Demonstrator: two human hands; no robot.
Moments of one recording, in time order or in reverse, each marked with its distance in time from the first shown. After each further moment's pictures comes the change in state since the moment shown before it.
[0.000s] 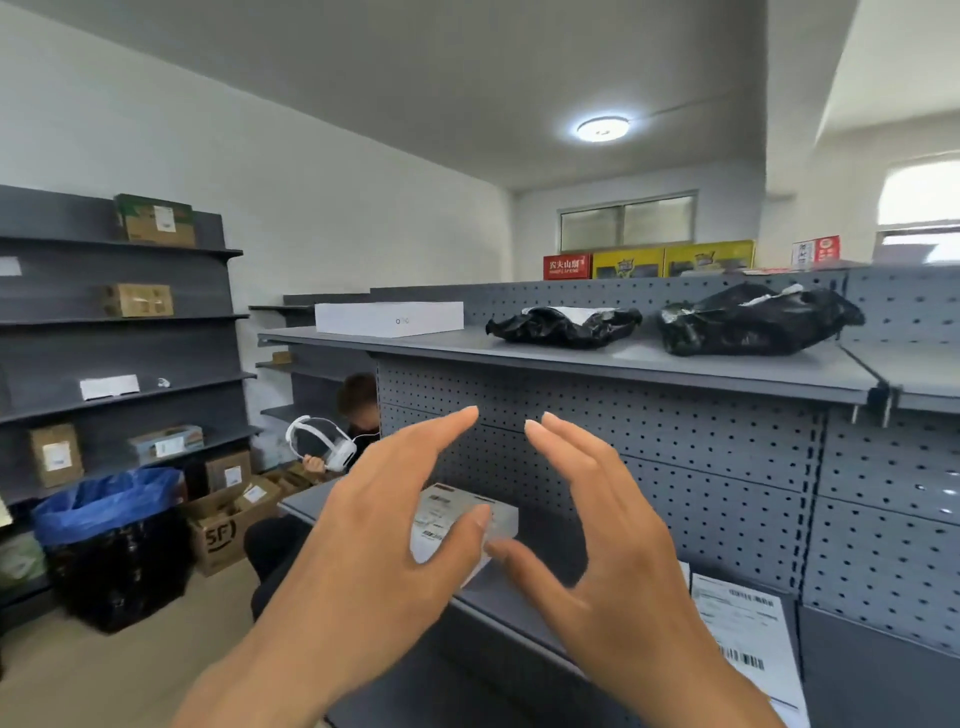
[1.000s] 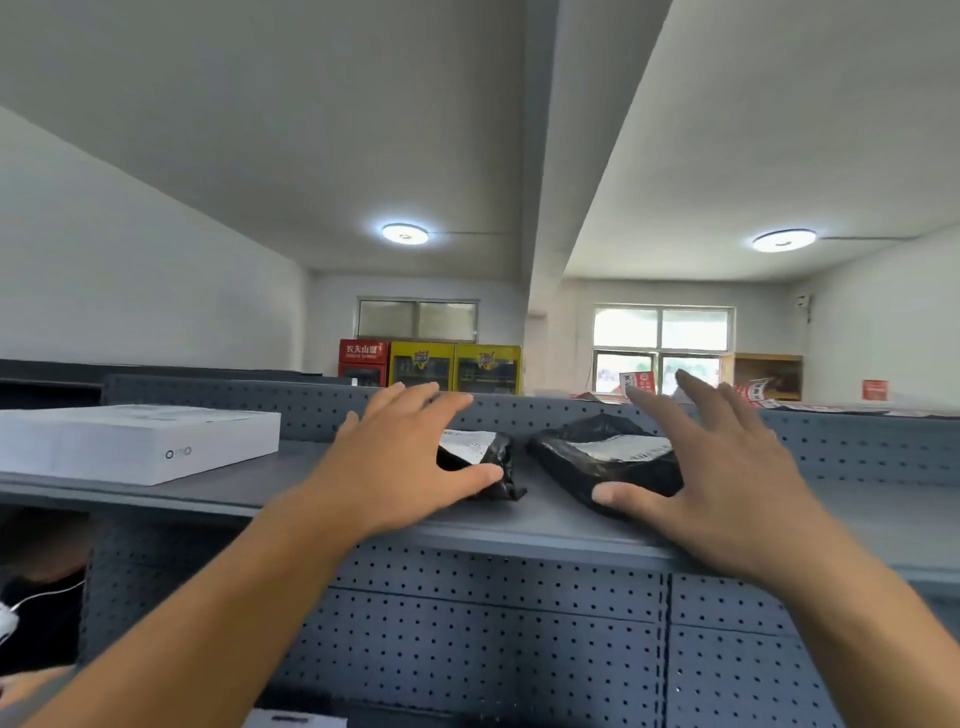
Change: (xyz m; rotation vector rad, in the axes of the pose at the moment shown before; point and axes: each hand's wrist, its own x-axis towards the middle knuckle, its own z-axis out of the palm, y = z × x) left_hand 0.290 -0.065 0.099 0.042 -0.262 0.231; right_hand 0.164 0.077 -0.113 -1.037 -0.105 0.573
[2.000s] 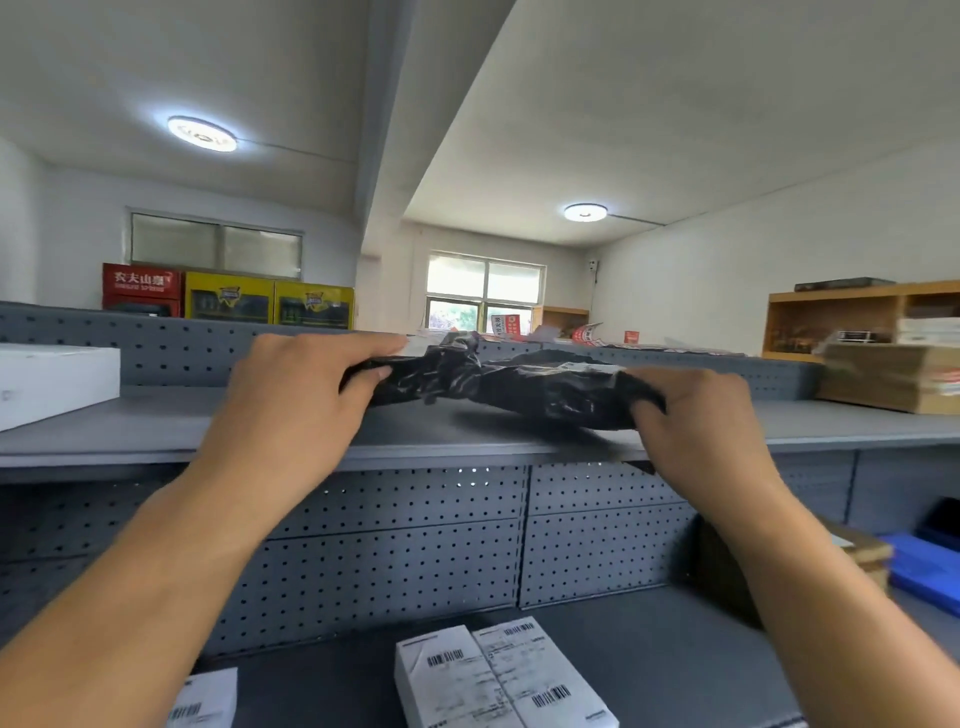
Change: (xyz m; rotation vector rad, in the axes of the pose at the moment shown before) left_hand -0.037 -0.024 -0.013 -0.488 0.392 0.202; right_hand -0.064 -0.035 -0.034 -0.005 0.325 0.204
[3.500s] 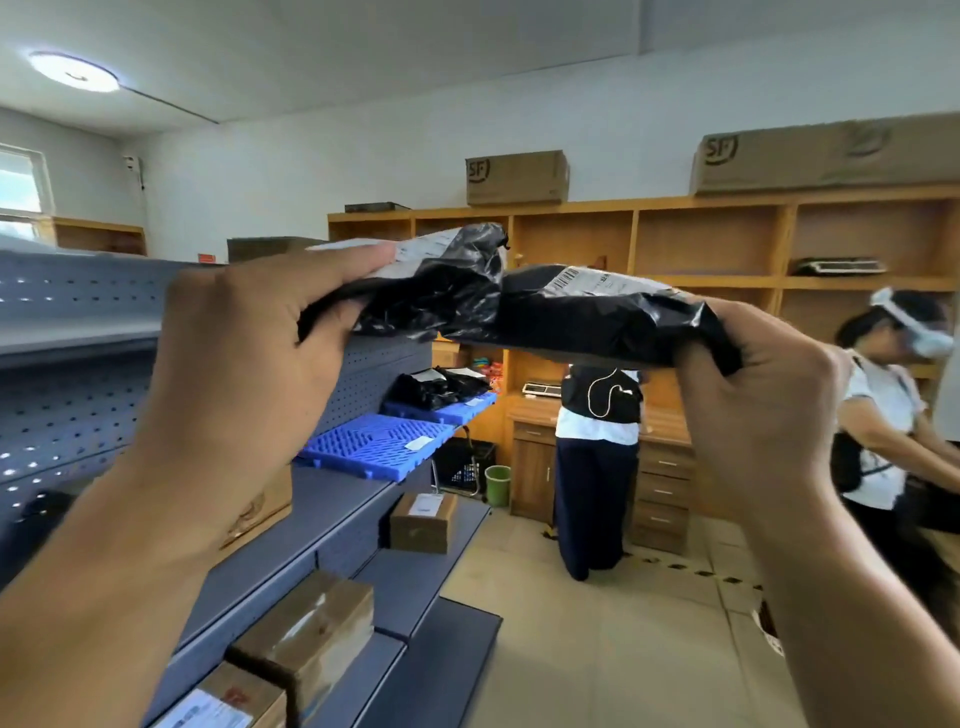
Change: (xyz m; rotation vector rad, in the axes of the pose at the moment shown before) left_hand -0.083 0.556 0.301 -0.918 -0.088 0.419; right_hand -0.218 0.382 -0.440 -0.627 0.677 0.093
